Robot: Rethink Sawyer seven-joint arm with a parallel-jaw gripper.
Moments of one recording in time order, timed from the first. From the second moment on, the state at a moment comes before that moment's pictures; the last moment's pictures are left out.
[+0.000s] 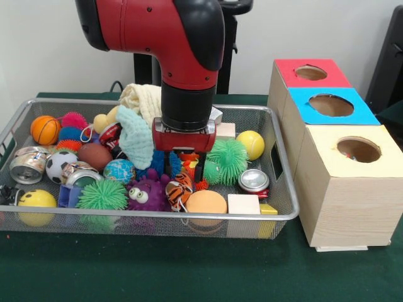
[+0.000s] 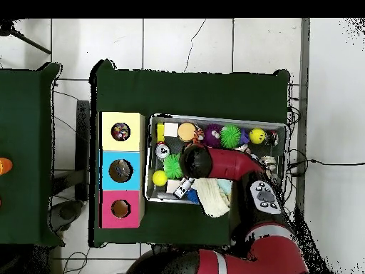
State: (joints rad) arm -0.33 -0.43 0.04 1.56 -0.23 0.33 1.58
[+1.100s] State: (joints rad) arm -0.34 -0.39 0.04 1.52 -0.23 0.31 1.58
